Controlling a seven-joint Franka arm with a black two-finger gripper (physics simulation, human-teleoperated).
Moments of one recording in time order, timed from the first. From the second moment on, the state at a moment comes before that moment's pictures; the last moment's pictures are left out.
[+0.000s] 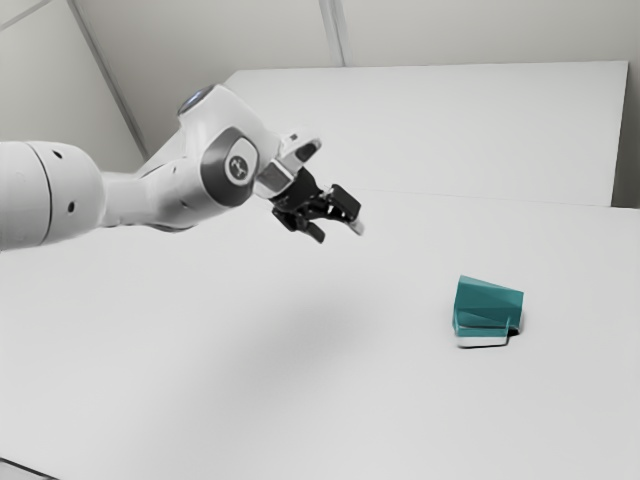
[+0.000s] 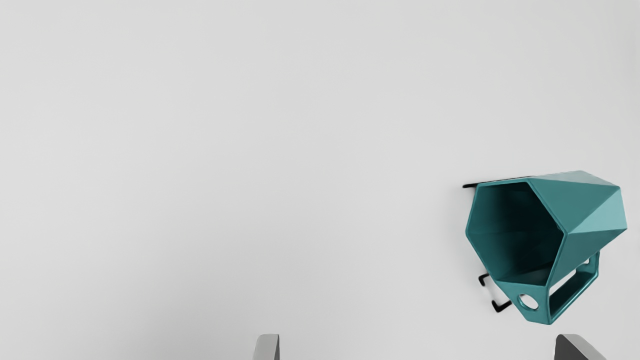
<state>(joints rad) -0.25 0.09 0.00 -2.04 -0.50 2.38 0.12</state>
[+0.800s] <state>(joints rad) -0.49 0.35 -0.01 -1.94 -0.71 2.69 0.10</state>
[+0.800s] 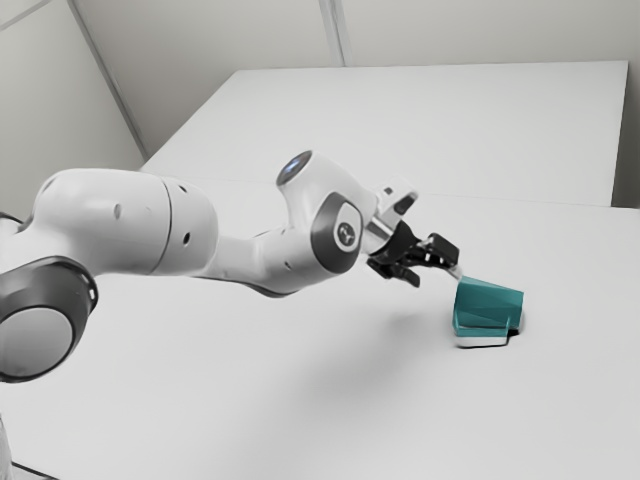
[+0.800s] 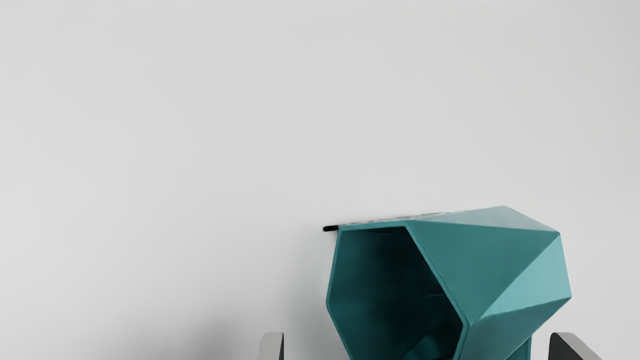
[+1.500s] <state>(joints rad) -0.55 0.46 -0.01 -1.87 -0.80 2.74 0.12</state>
